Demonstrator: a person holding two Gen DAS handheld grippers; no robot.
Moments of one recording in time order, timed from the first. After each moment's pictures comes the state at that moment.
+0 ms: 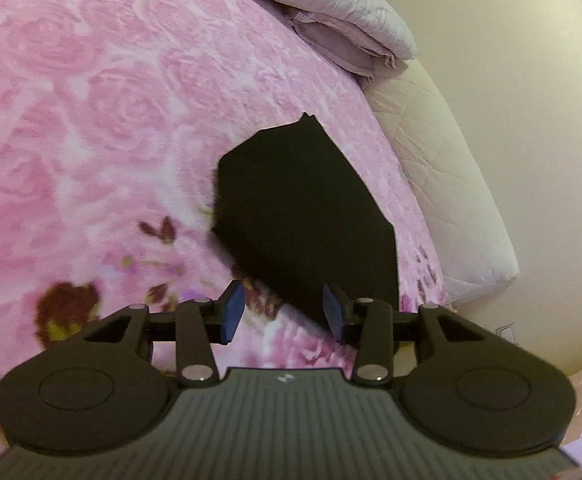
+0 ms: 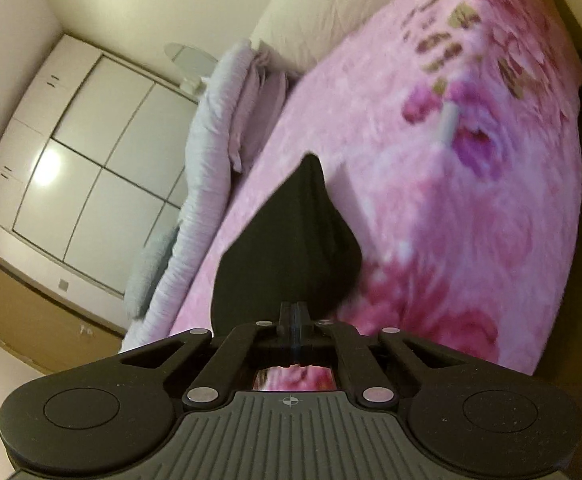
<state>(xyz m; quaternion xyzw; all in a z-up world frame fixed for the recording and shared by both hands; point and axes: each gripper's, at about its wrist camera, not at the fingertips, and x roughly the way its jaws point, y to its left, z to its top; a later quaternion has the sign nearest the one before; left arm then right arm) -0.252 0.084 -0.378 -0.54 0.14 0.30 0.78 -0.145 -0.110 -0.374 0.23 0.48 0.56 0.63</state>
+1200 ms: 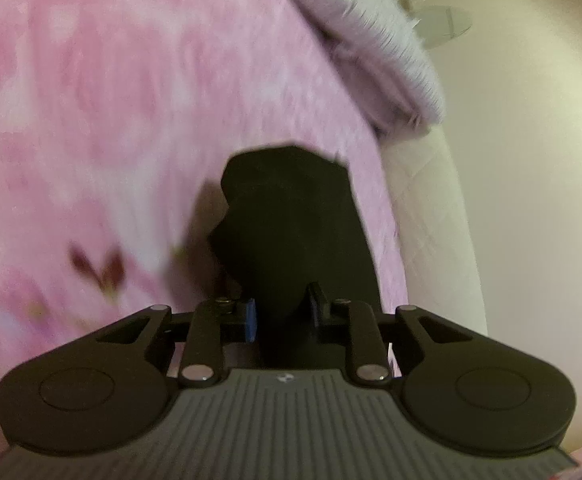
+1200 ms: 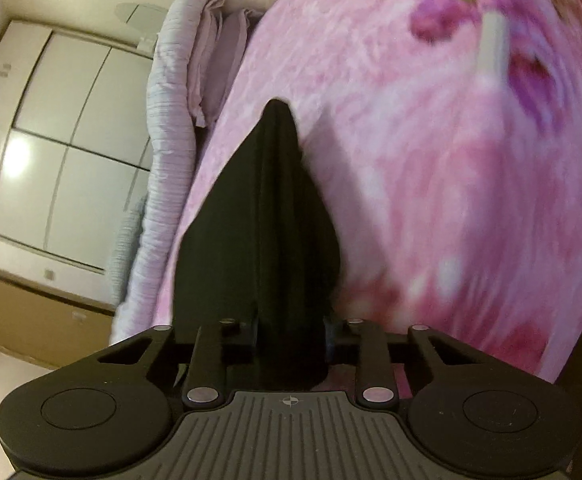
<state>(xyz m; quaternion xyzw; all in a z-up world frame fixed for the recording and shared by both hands) -0.219 0.135 -0.425 -0.61 0.03 0.33 0.72 -0.121 -0.017 -0.417 0.21 0.60 0.53 0.56</state>
